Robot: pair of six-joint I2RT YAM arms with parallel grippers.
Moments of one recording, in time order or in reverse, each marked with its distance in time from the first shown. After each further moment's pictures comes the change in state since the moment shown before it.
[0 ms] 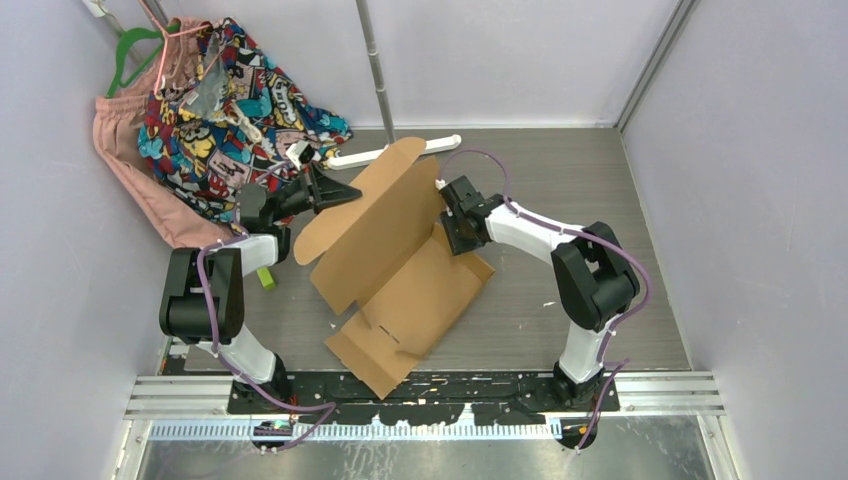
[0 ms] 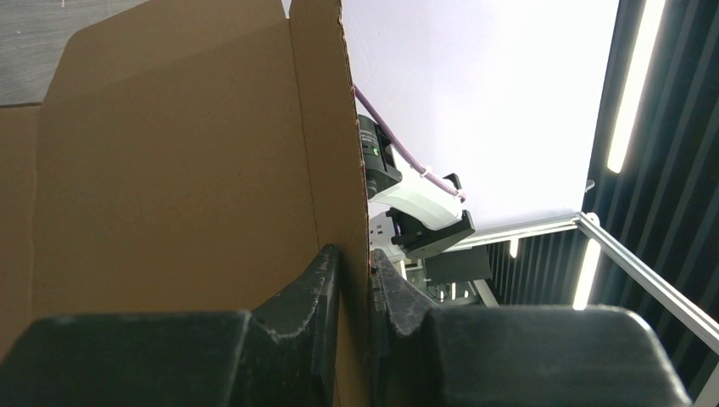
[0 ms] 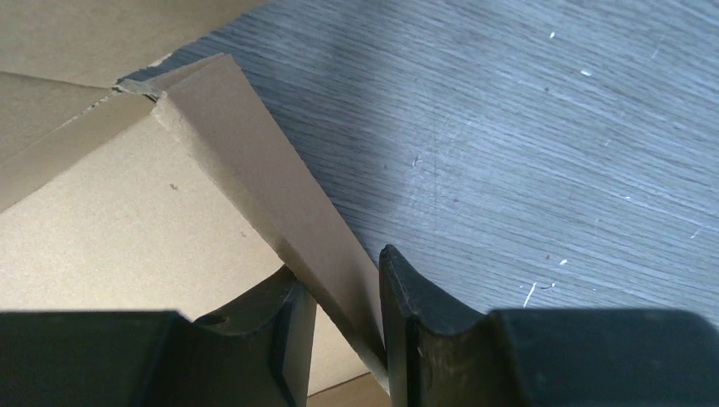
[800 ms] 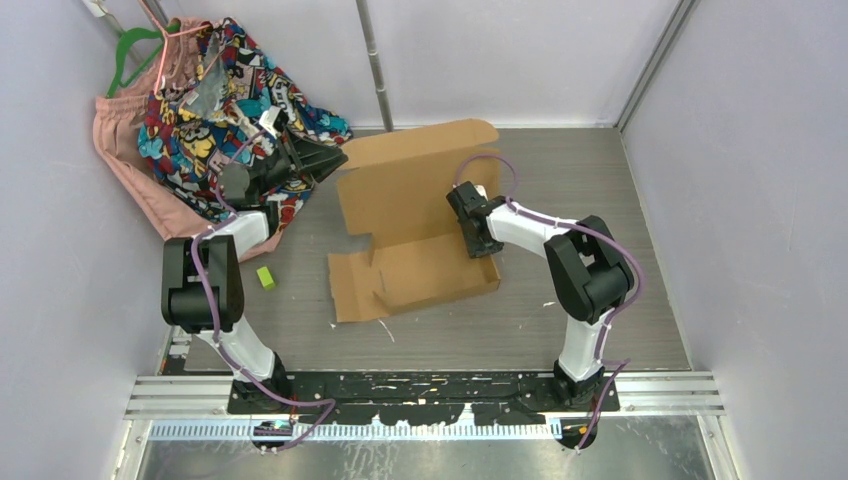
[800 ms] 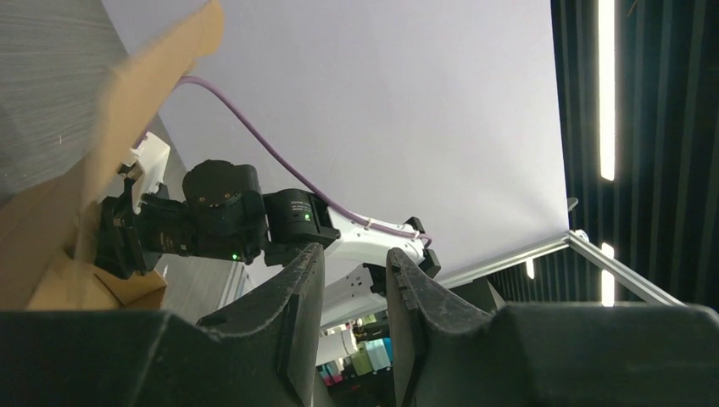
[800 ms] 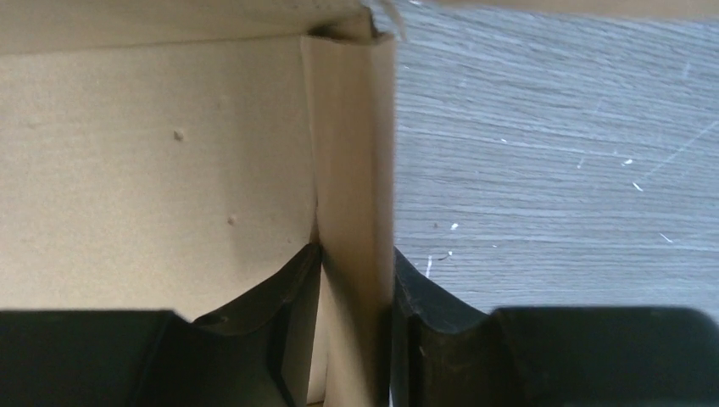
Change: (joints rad) left arm 0.066 0.077 0.219 0.058 -0.080 -0.074; right arm -0.032 0.039 -0.021 -0.044 0.214 0.039
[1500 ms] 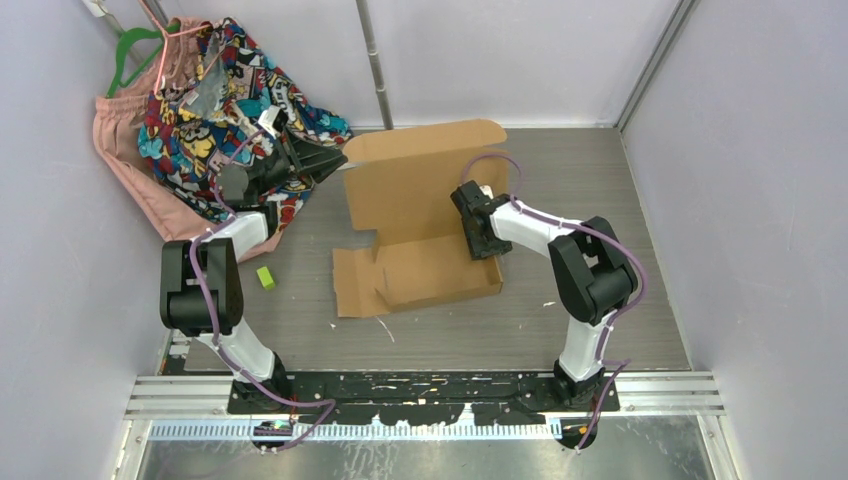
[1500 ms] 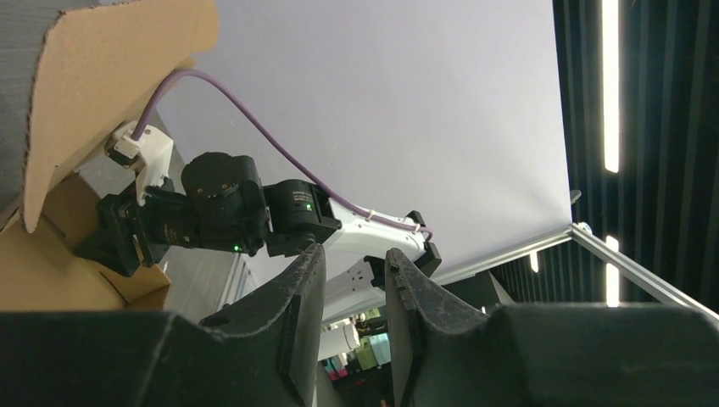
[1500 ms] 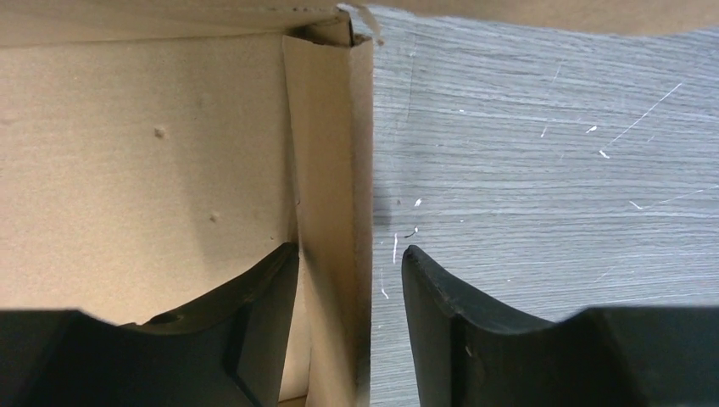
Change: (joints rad) left arm 0.000 -0.021 -0.006 0.001 0.011 0.001; right arm -0.014 -0.006 -0.002 -0.066 0.053 0.019
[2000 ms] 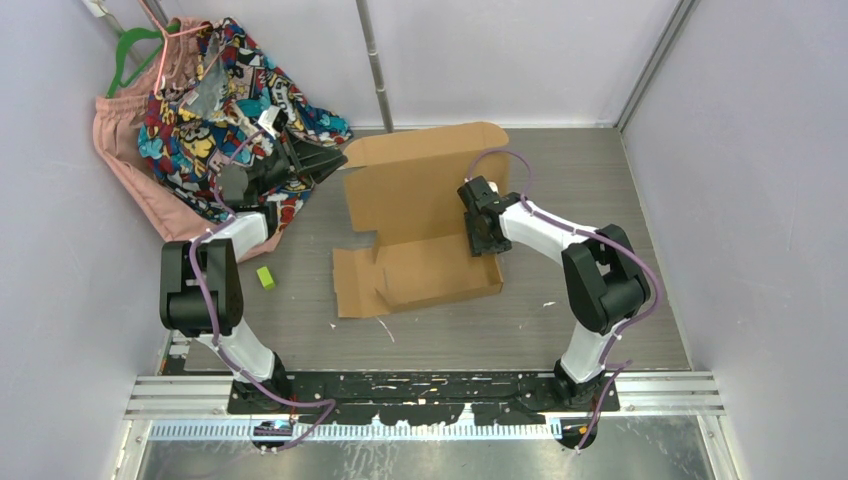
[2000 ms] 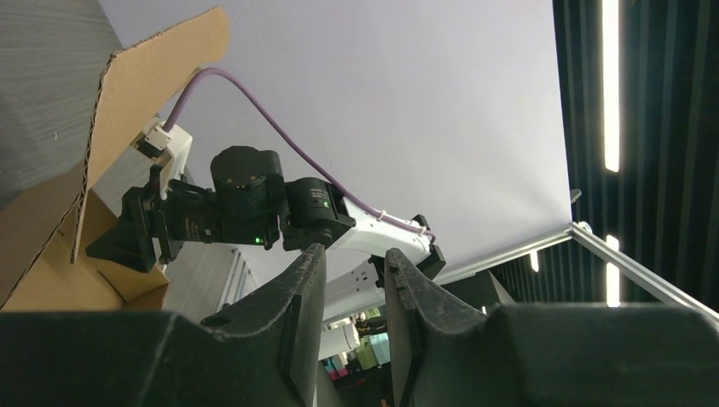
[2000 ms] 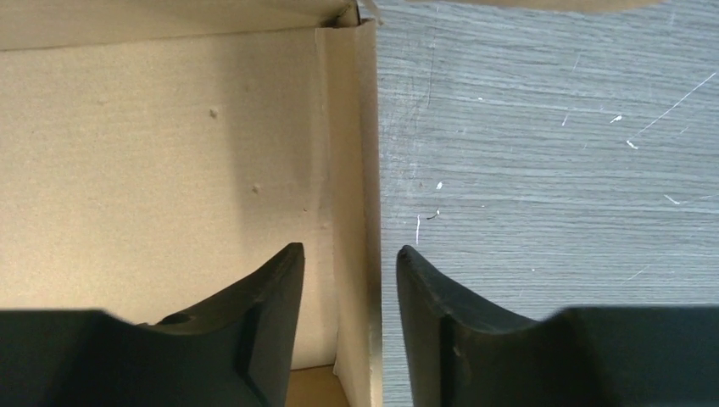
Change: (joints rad) left arm 0.000 -0.003 -0.002 0.000 0.001 0.000; right arm -0.023 -0.080 -0.020 0.011 -0.108 0.037
